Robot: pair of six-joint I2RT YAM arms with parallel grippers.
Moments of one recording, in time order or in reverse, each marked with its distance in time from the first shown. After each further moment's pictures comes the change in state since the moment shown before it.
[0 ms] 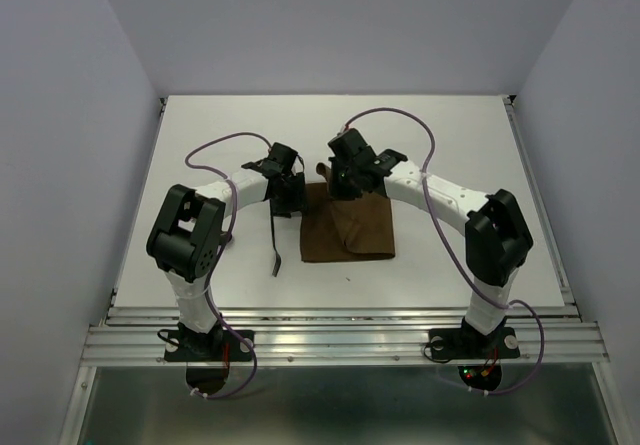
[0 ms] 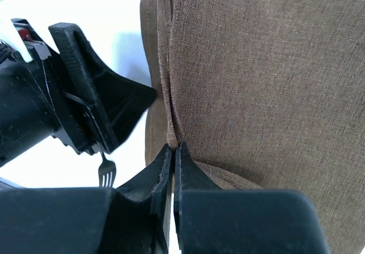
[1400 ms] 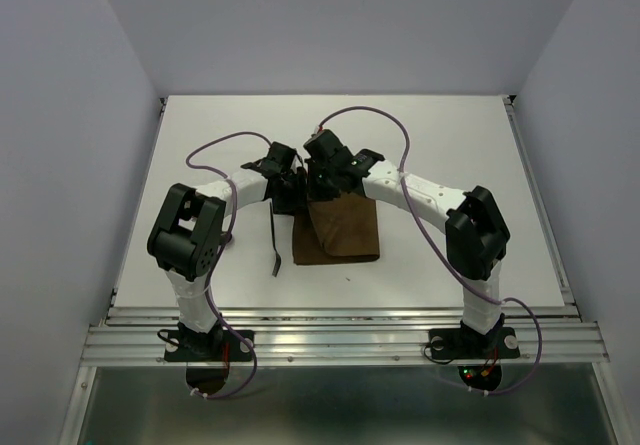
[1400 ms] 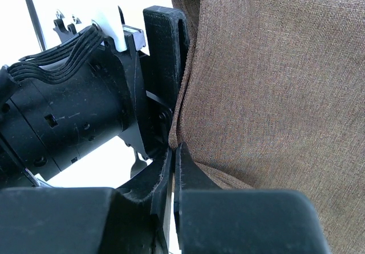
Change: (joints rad) left arm 0.008 0.012 -0.005 0.056 0.043 0.000; right arm 0.090 0.134 0.167 -0.002 -0.072 0.006
